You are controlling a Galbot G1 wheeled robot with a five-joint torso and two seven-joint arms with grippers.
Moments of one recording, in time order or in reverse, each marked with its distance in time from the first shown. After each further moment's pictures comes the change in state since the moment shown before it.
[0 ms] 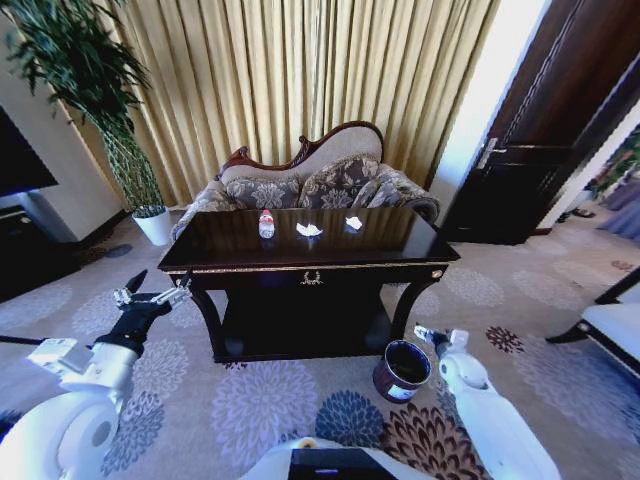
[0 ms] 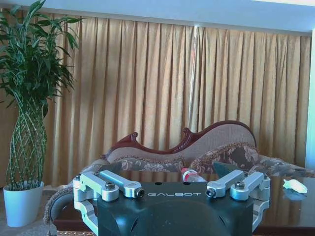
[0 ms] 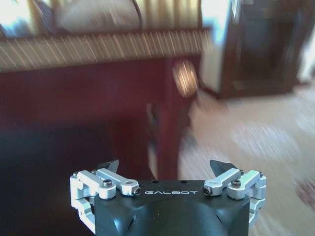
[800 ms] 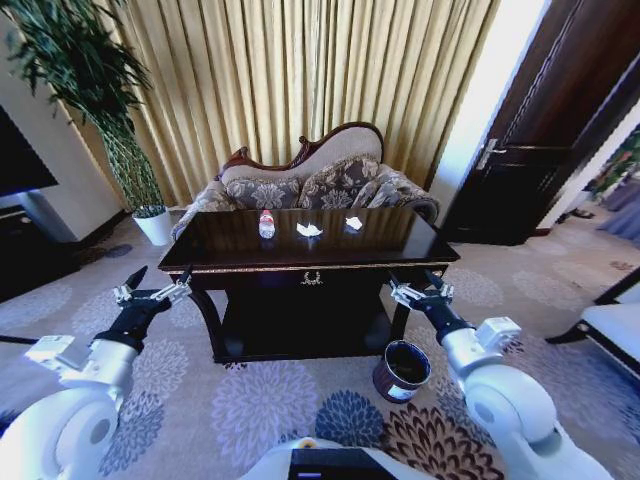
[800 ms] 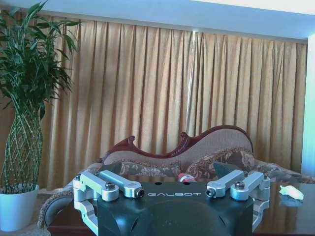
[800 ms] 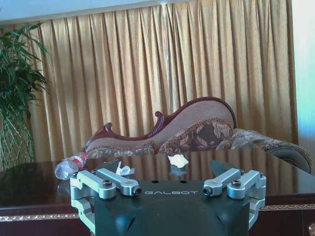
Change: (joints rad) left arm -0.014 0.014 0.001 0.000 -0.027 -0.001 -0.009; right arm -0.327 0.005 0.047 0.821 0.032 -0.038 0.029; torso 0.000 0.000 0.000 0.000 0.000
